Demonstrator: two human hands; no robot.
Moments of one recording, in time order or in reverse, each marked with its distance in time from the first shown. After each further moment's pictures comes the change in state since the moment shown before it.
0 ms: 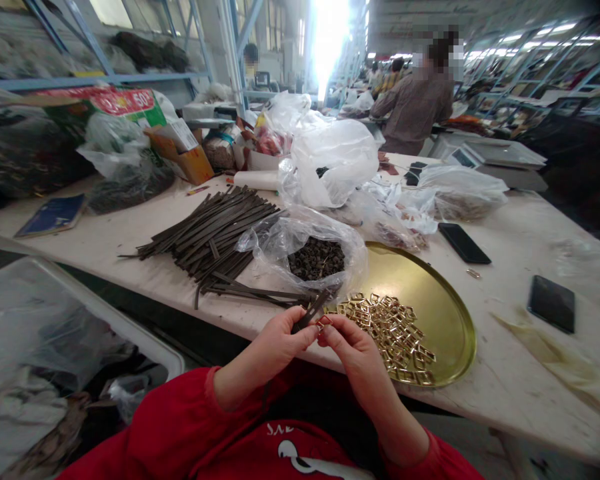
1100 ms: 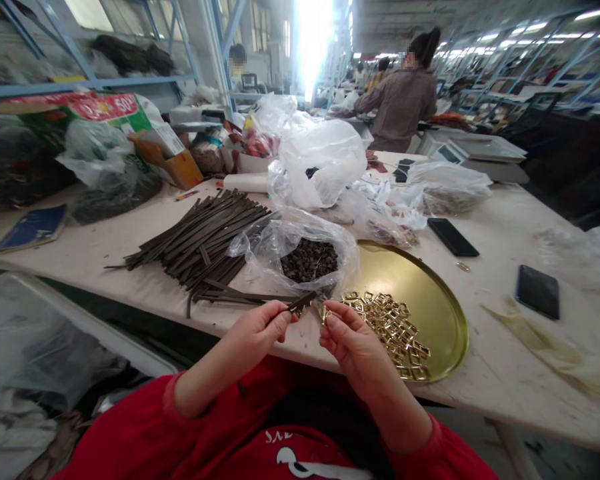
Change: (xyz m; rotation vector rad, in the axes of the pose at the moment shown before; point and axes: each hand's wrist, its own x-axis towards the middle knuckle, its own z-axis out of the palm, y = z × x) left_hand -0.007 0.032 -0.030 0.364 0.002 0.026; right_hand 0.009 -0.011 -0.001 0.600 0.083 0.259
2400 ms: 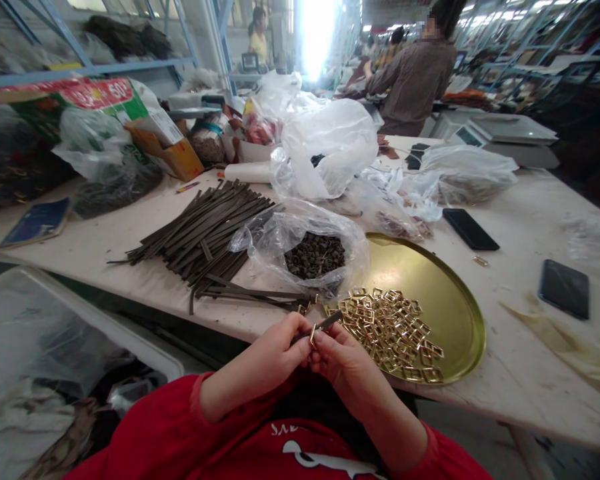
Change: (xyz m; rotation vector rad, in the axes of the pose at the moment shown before) left_hand 0.003 -0.014 0.028 -0.188 -0.185 -0.051; right_hand 0.000 0.027 0.000 0.022 -0.123 0.207
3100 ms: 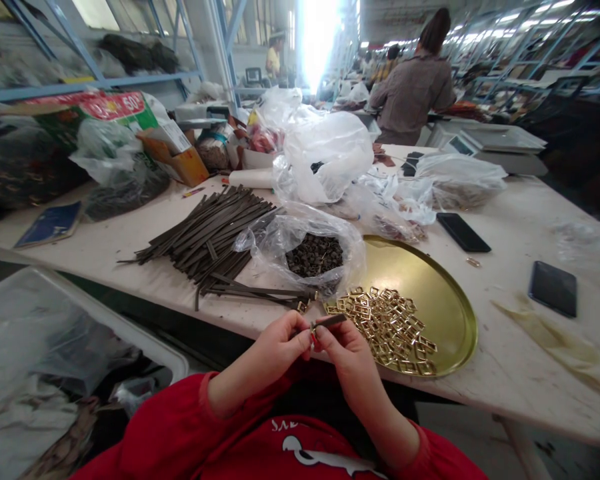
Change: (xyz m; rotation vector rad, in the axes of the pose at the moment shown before) left_hand -0.005 -0.009 0.011 -0.175 0.121 -0.002; right_hand -0.012 0.003 0.003 -0.447 0.188 -0.407
